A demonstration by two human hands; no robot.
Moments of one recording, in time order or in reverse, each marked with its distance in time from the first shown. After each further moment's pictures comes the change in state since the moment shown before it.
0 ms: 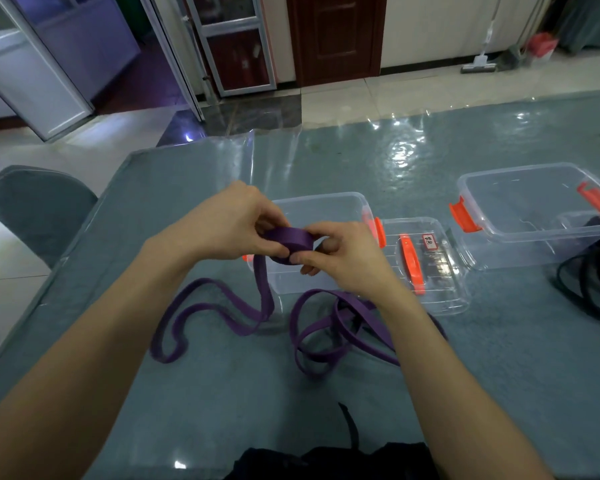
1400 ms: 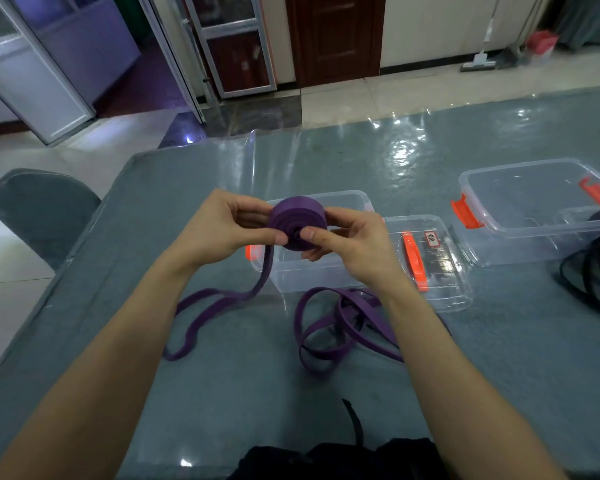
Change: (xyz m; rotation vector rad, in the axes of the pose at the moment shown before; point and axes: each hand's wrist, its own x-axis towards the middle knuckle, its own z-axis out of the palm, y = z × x) left_hand -0.018 -0.027 0.022 -0.690 0.184 -0.071; right_hand 0.006 -0.003 0.001 0.465 0.135 -0.035
